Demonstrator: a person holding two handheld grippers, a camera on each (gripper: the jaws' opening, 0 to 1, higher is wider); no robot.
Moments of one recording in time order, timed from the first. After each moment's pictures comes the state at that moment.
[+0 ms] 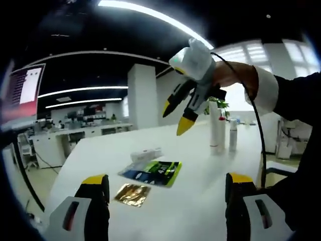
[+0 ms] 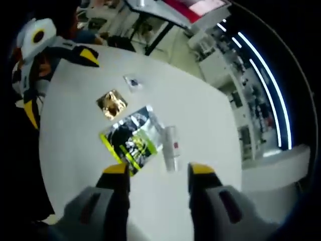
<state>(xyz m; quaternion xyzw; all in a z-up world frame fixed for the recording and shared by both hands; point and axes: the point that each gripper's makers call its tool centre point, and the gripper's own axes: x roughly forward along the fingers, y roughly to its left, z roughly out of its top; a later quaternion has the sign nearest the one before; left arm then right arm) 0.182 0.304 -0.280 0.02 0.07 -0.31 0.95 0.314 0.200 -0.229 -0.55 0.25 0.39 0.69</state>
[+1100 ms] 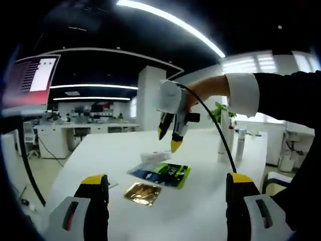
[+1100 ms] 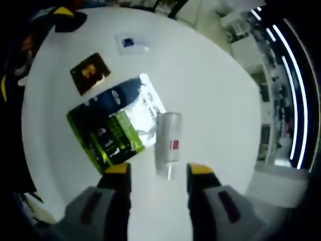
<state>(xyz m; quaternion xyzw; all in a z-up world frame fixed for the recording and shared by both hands) 0.190 0.327 -0.280 -0.03 0.07 -0.29 0.95 0.381 0.199 -0.298 -0.60 0.37 0.42 0.57</state>
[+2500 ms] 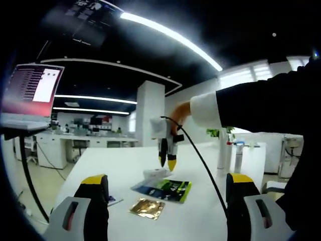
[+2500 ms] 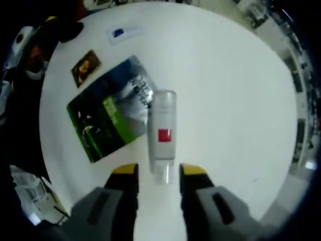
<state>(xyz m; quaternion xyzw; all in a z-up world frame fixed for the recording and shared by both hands) 0.188 0.340 -0.245 -0.04 0.00 -0.30 0.95 0.416 0.178 -0.338 -0.52 0.48 0.51 0.50</state>
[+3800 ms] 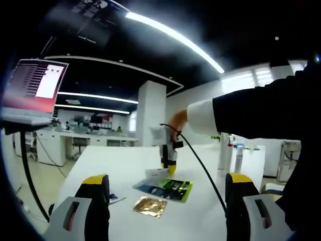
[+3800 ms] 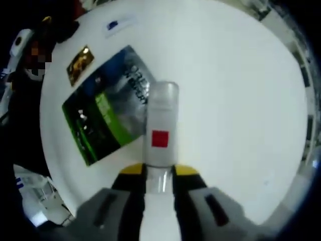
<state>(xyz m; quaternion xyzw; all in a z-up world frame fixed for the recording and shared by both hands) 0.188 0.349 -0.247 -0.06 0.00 -0.30 0.95 0.415 0.174 -0.357 -0.51 0.51 0.51 0.47</state>
